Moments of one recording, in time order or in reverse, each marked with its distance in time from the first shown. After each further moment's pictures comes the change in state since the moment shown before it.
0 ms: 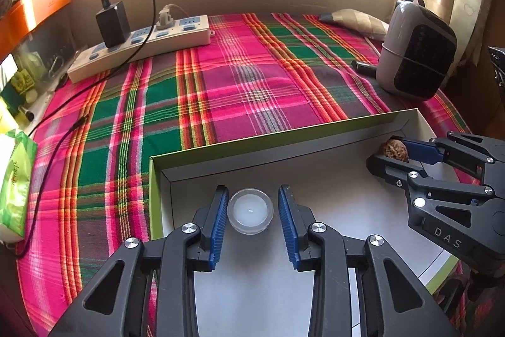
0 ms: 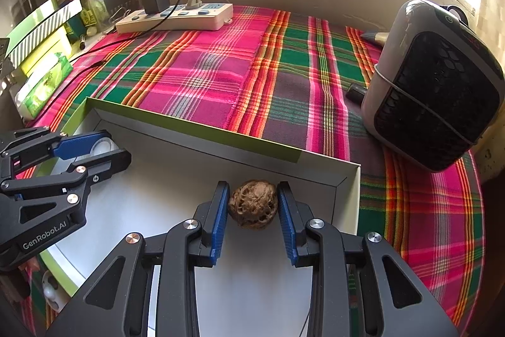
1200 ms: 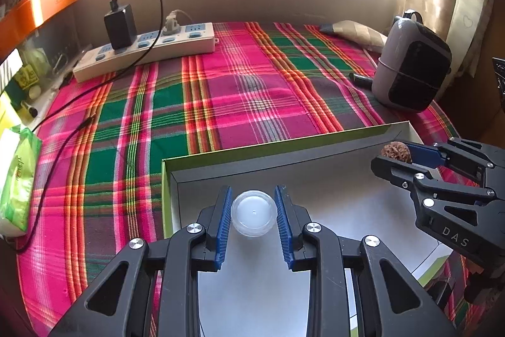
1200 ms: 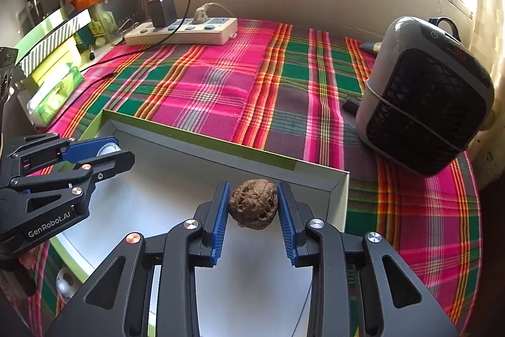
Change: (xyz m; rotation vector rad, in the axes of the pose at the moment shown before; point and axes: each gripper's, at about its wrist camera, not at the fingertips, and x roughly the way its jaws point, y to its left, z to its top) left arm -0.013 0.007 0.003 -0.030 -0.019 -0.014; right arm -0.018 -0.001 0.003 0.000 -0.034 0.026
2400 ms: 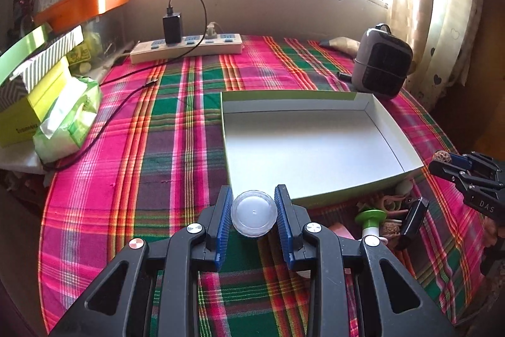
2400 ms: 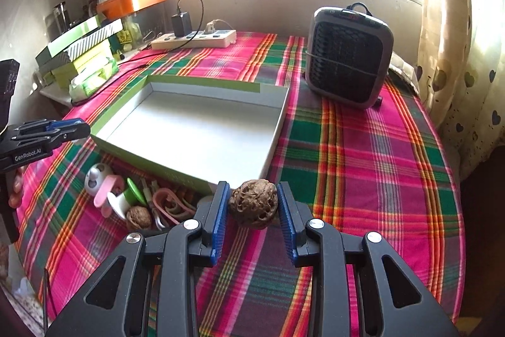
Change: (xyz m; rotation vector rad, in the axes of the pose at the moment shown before) left arm -0.099 0.010 -0.091 -0.055 -0.104 0.029; right arm -0.102 -0.027 -0.102 0.007 -0.117 0.032
